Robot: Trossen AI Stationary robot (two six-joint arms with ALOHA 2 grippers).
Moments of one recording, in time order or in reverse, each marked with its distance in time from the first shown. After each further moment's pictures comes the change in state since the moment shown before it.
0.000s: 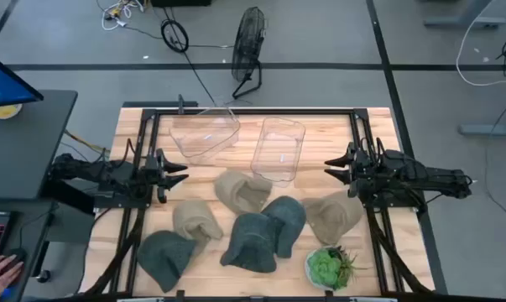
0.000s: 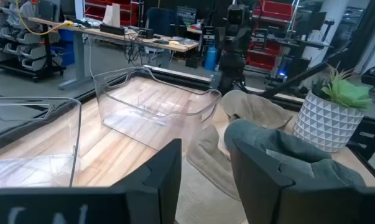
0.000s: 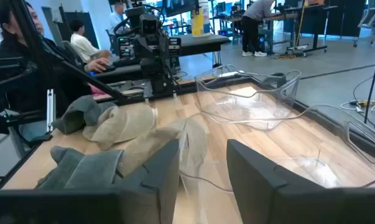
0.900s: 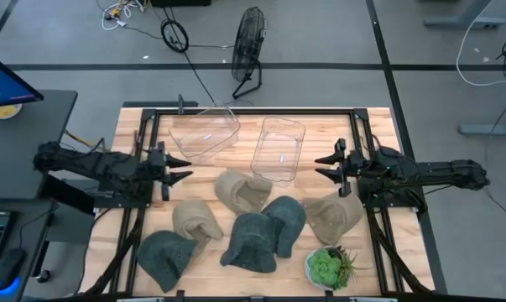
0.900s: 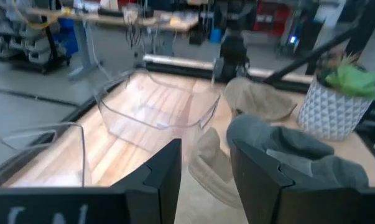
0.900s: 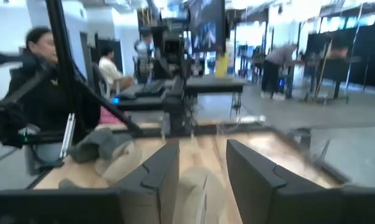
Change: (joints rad) left arm 0.000 0.465 0.349 -0.066 0.005 0.010; right arm 0.000 0.390 0.016 0.528 -0.092 -0.099
